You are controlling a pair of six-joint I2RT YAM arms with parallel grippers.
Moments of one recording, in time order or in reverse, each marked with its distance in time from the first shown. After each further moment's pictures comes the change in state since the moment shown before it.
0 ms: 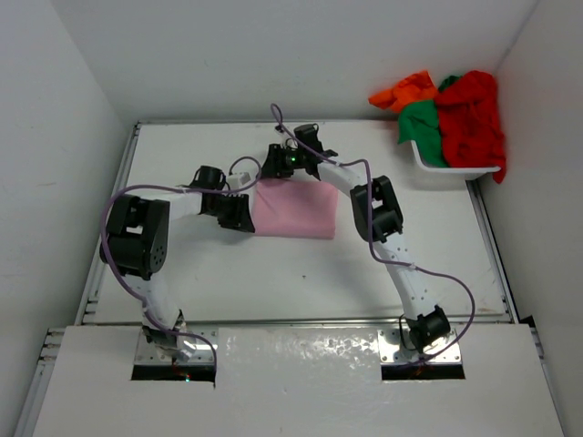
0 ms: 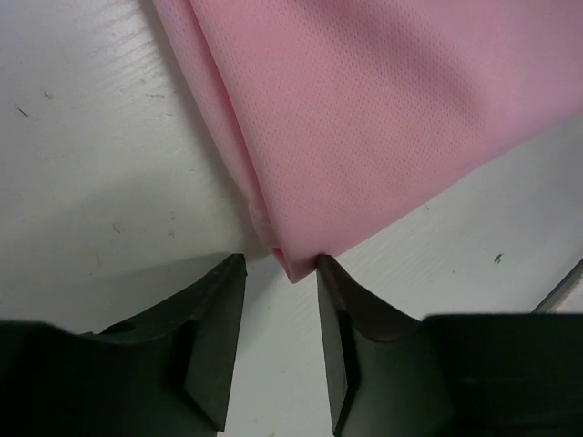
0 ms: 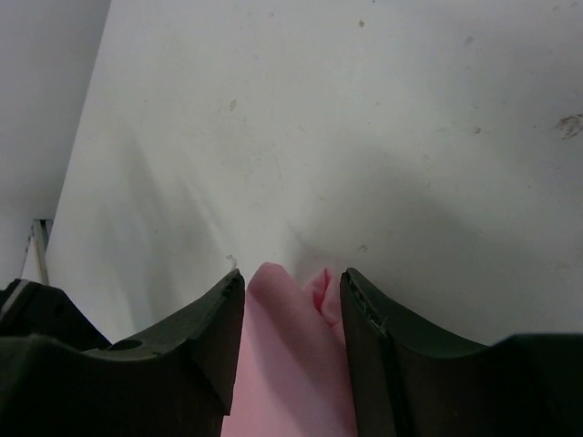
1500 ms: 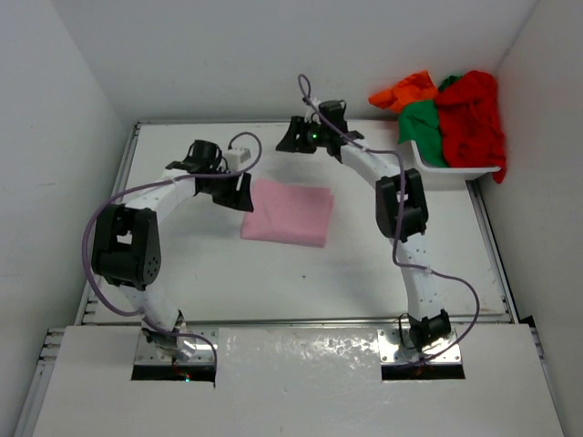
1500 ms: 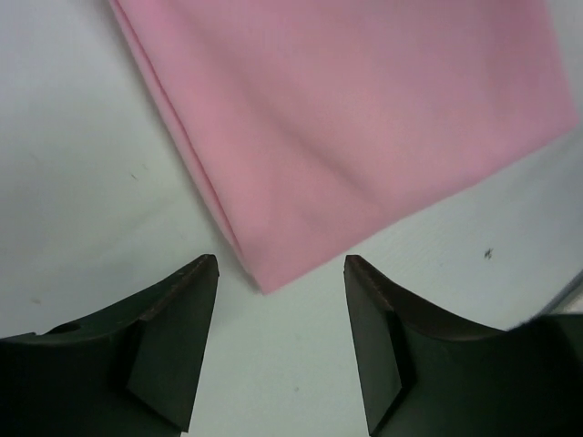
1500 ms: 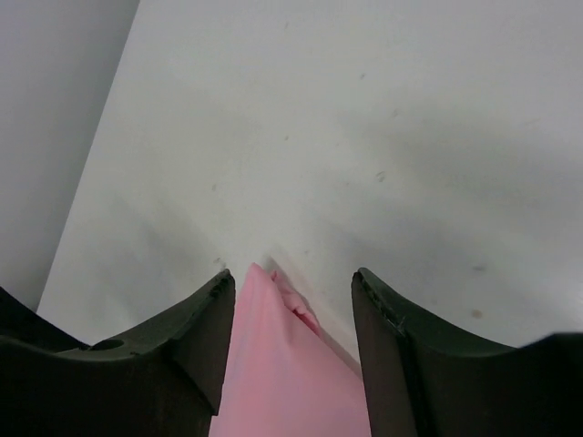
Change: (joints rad) left arm 0.000 -0.084 0.190 -0.241 -0.060 0.146; right arm -0.088 -0.206 -0.129 0.001 0.133 0.014
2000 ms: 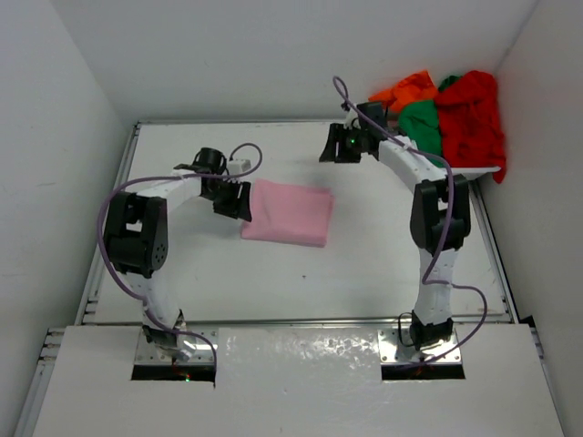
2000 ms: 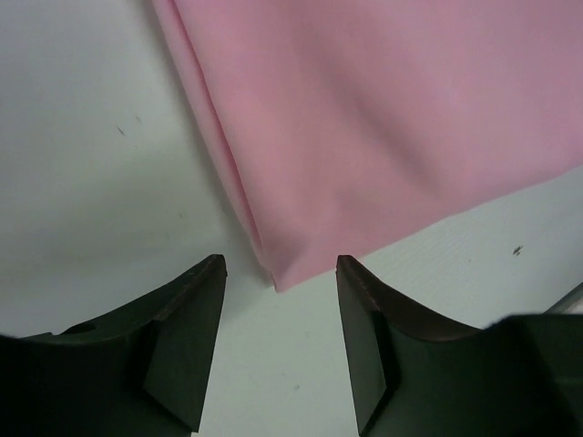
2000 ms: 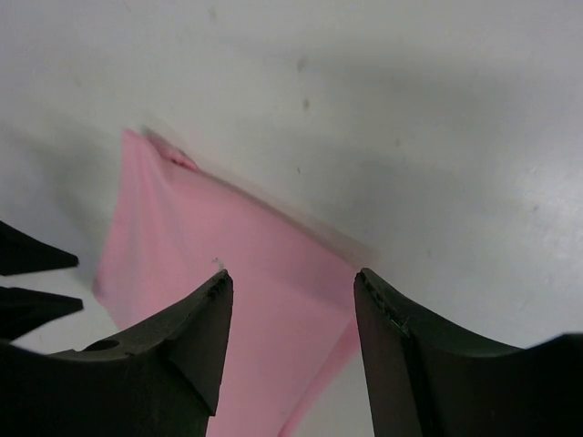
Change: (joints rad) left arm 0.000 0.109 0.044 -0.019 -0.049 -0.044; right arm -0.141 -0.408 -0.341 -0.315 0.179 -0.172
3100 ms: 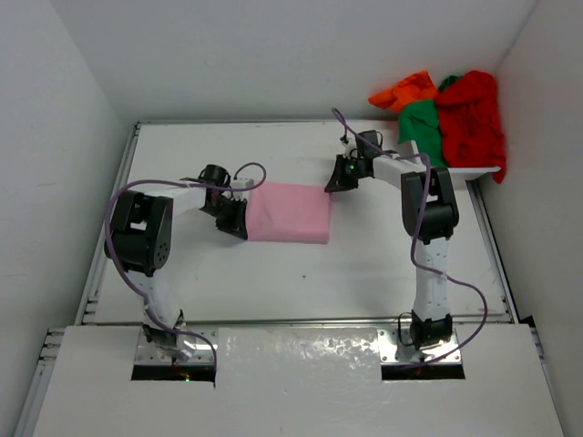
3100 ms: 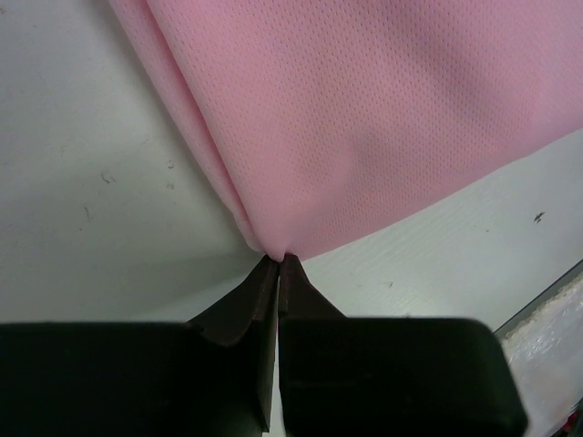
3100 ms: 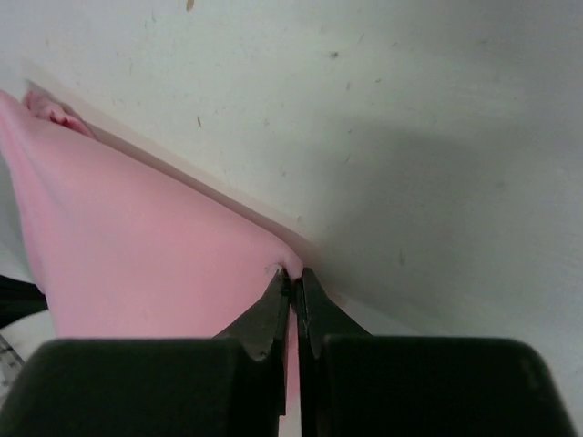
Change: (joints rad) left arm -0.028 0.018 -0.146 0.031 0.032 0.000; right arm -0.032 0.186 -0.130 0.077 -0.118 0.011
